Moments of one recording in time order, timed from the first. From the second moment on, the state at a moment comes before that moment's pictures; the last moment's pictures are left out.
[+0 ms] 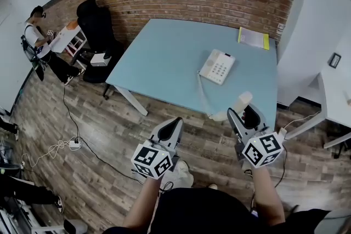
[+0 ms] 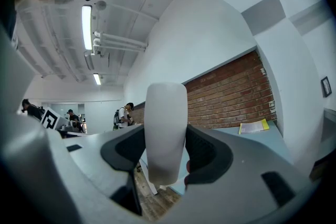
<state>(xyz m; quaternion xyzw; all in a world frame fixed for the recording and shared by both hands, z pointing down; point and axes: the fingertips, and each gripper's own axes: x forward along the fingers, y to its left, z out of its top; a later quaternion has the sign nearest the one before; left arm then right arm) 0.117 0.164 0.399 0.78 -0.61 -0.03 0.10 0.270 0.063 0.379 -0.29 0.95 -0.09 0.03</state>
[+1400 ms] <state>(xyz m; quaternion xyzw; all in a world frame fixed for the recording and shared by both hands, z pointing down) -0.041 0.087 0.403 0.79 -0.61 -0.02 0.11 0.116 -0.020 0.372 -0.31 0.94 -0.10 0.02</state>
